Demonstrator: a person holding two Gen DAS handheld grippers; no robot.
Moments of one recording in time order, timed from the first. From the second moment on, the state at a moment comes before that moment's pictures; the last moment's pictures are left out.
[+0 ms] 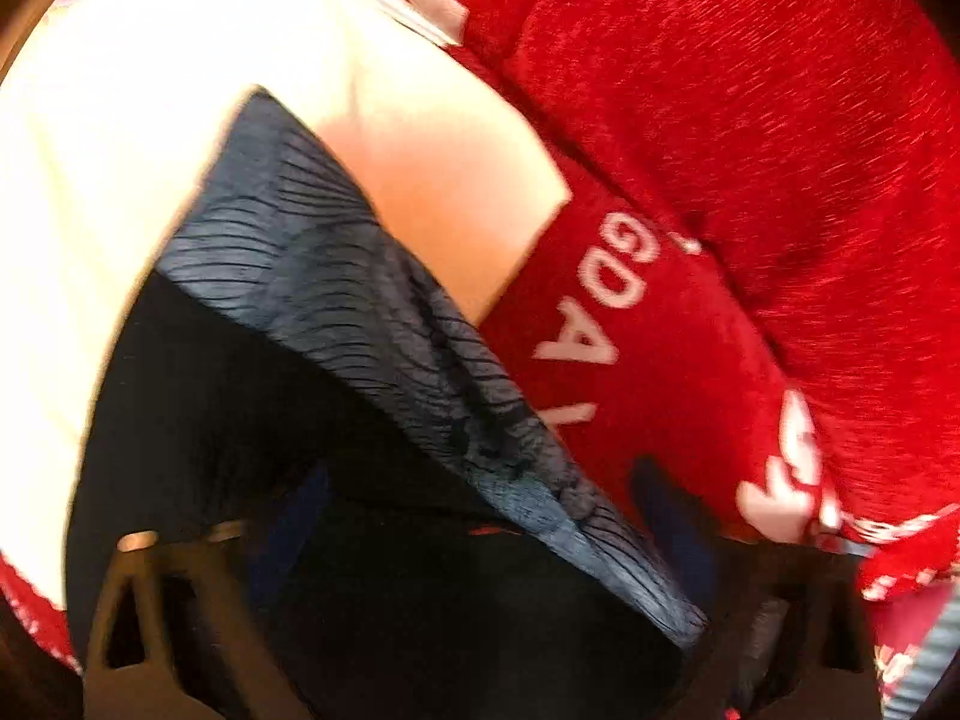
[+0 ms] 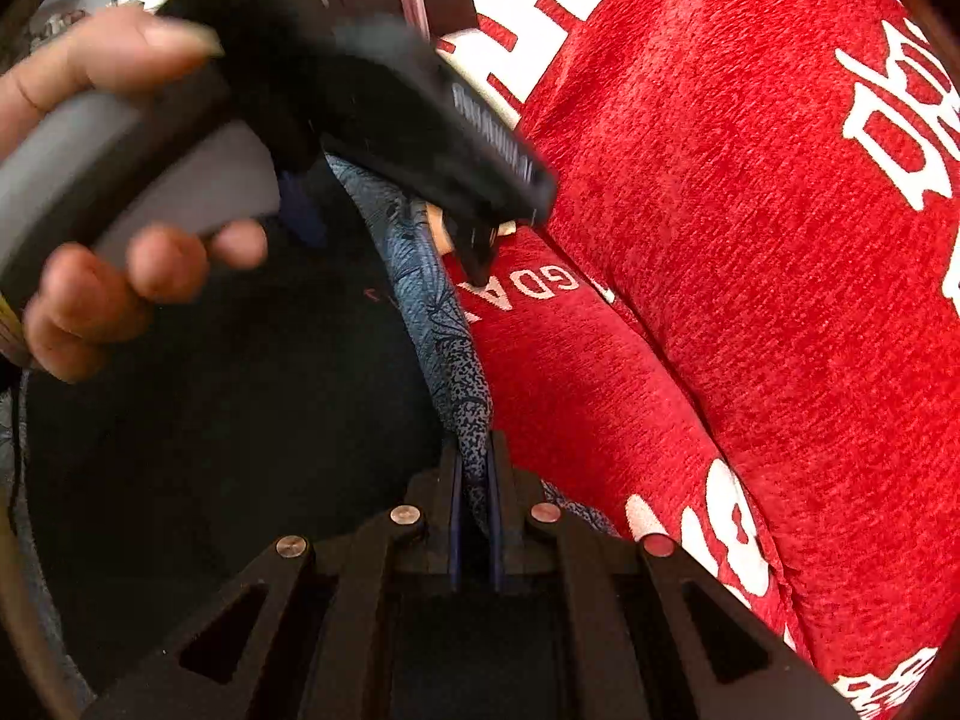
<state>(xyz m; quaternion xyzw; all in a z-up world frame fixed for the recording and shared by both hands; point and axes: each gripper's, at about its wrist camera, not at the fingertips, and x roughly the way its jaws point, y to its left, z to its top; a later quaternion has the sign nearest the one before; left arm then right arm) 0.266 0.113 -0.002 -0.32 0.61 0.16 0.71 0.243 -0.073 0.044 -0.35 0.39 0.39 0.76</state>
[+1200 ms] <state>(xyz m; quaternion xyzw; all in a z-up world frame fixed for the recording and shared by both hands) 0.017 0.081 0.068 -0.32 0.49 0.00 0.81 0.056 -0.113 0.093 -0.31 0.37 0.26 0.84</state>
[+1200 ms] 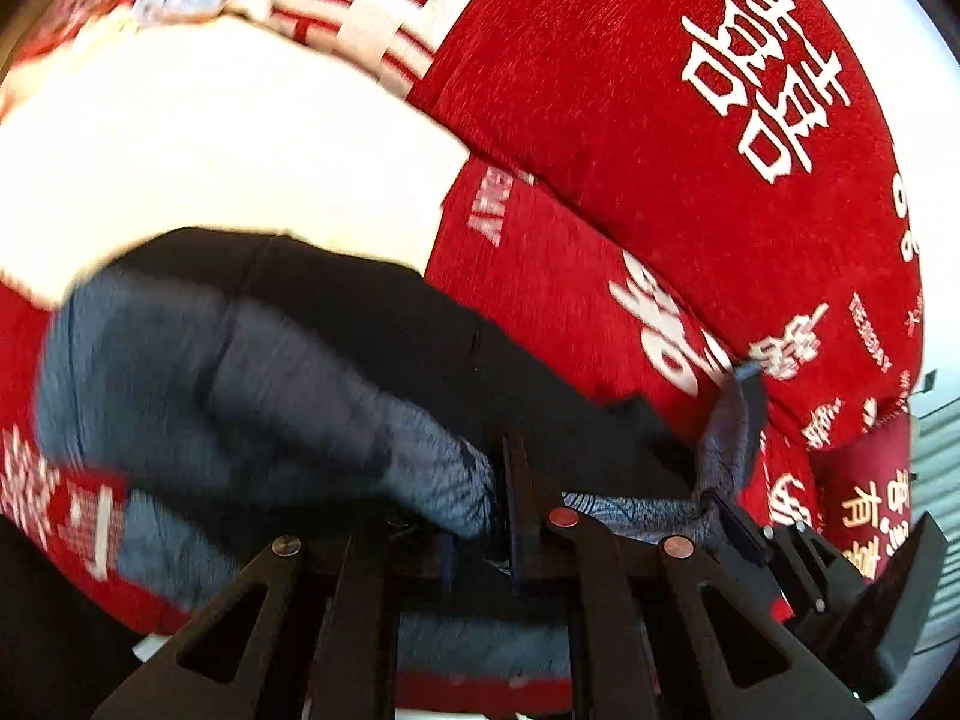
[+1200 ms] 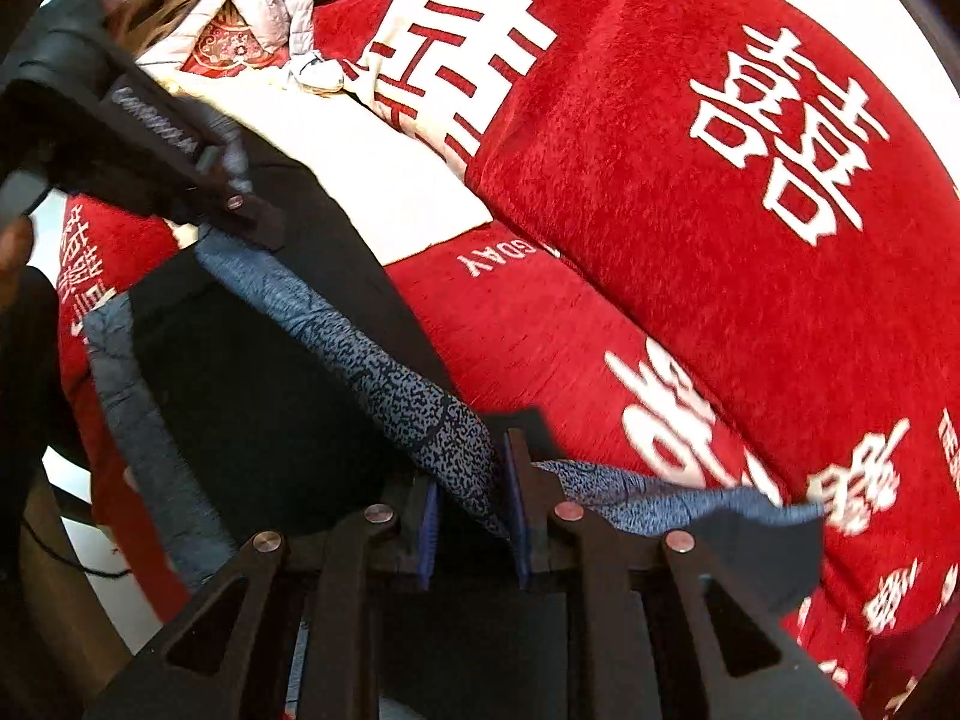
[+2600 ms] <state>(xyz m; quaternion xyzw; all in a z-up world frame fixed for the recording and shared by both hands) -0.010 0.043 0.032 -0.11 0.54 -0.01 0.83 0.058 -0.166 0.058 -0.10 0.53 0.16 0.82</state>
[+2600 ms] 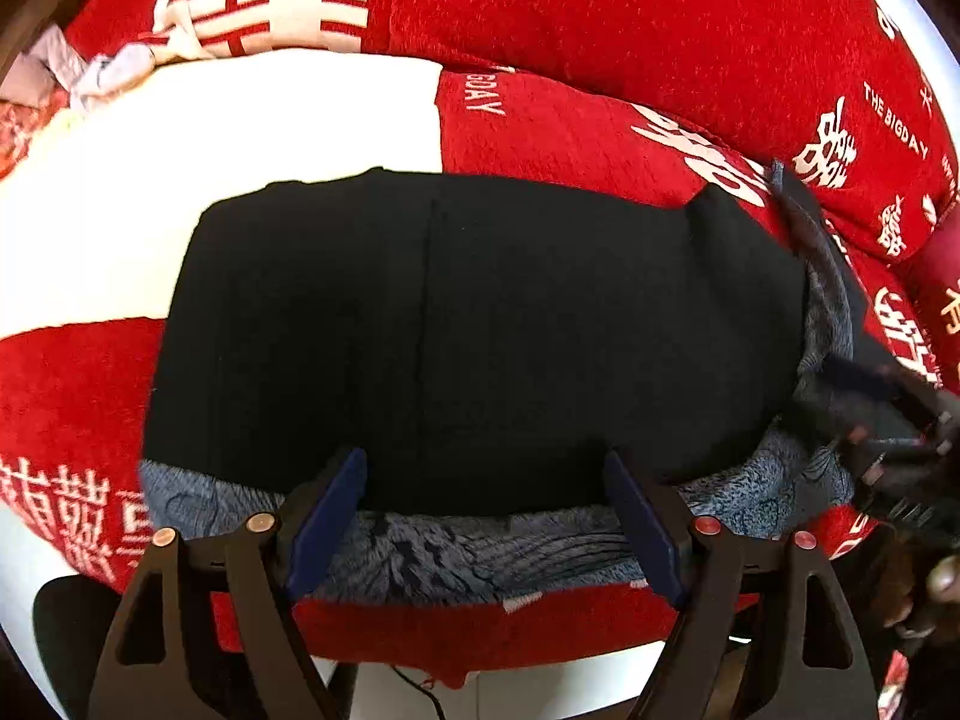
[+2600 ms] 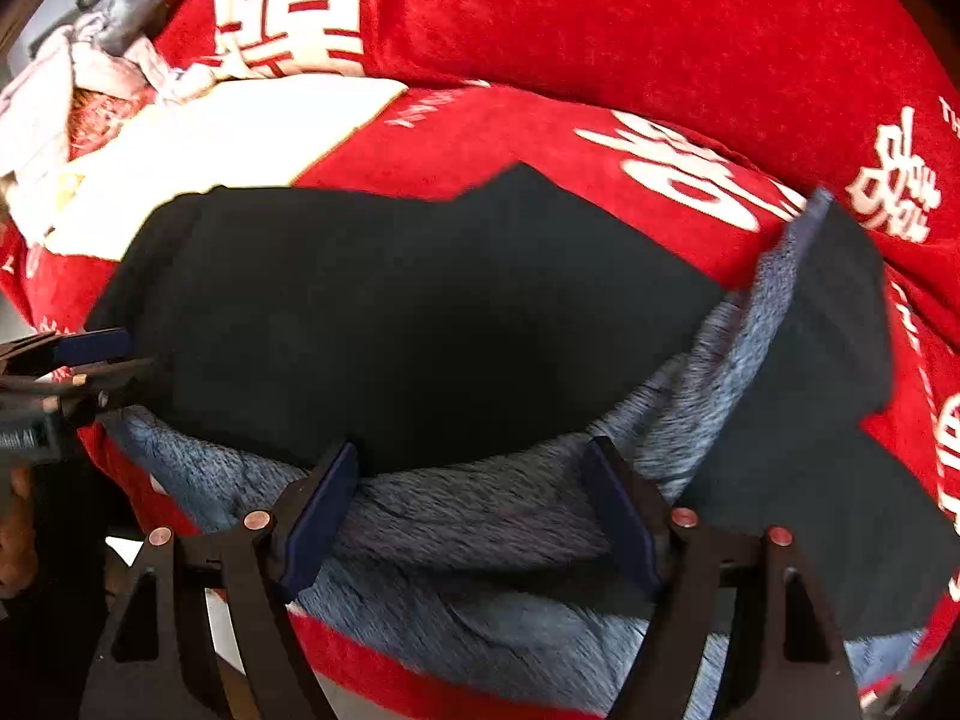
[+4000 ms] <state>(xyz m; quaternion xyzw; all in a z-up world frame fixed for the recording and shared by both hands) 0.181 -0.093 0.021 0.05 0.61 0.02 0.79 0.219 -0.332 0.071 0.03 0.54 -0.09 0.84</state>
